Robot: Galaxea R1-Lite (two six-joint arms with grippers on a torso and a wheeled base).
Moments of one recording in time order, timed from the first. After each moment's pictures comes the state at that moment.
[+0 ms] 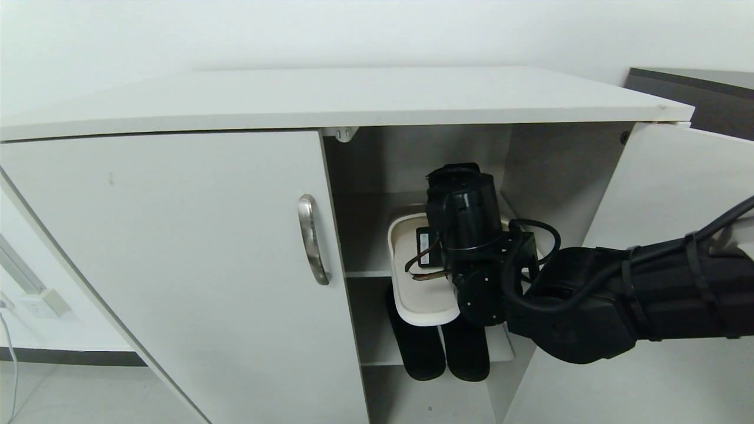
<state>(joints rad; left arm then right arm) 0.00 0.00 0.00 0.00 -0.02 0.01 0.88 1.99 -1.33 -0.37 -0.81 0.21</state>
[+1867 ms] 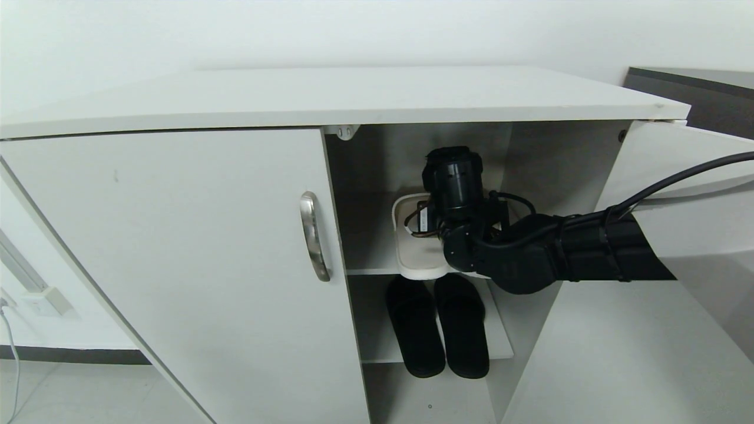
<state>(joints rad) 0.00 0.00 0.00 0.00 -0.02 0.01 0.76 2.17 -1.64 -0.30 -0.75 0.16</state>
